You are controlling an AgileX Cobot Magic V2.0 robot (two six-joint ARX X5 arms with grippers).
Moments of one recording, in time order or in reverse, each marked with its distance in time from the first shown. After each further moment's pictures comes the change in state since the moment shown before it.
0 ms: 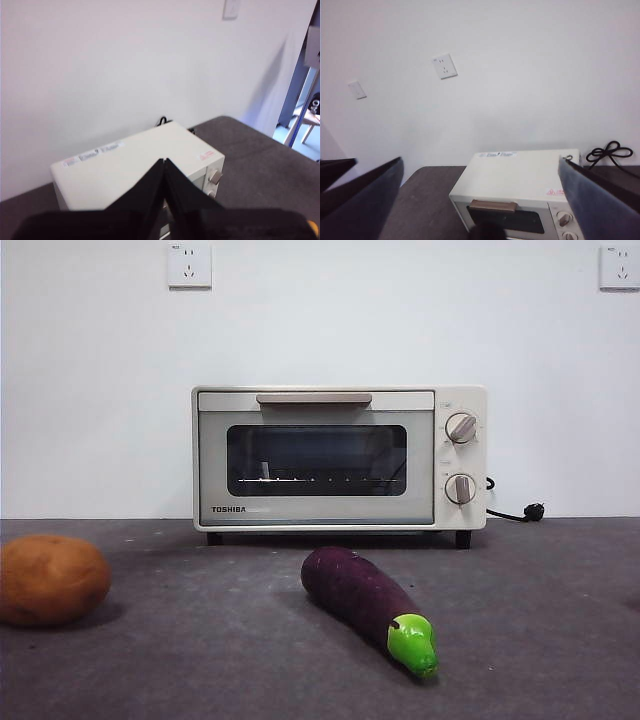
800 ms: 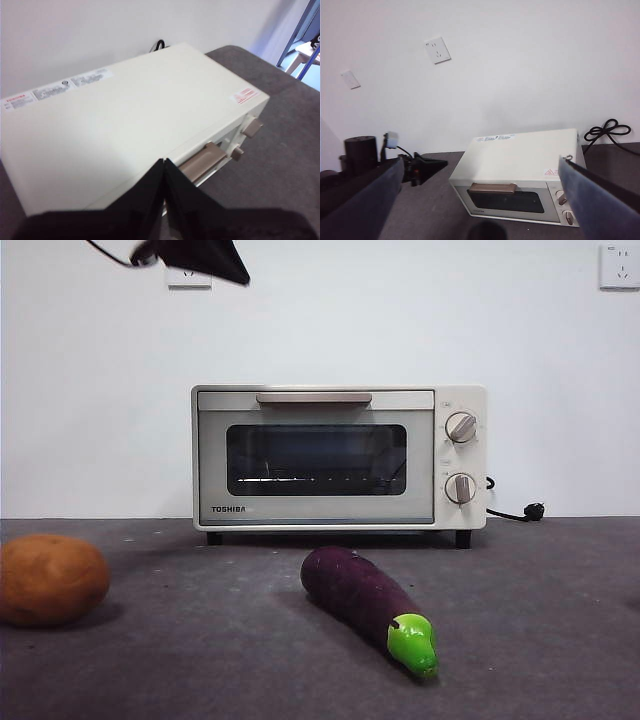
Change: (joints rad) left arm 0.000 0.463 0.000 0.179 0.070 0.049; right arm 0.000 0.000 0.000 -0.071 0.000 0.003
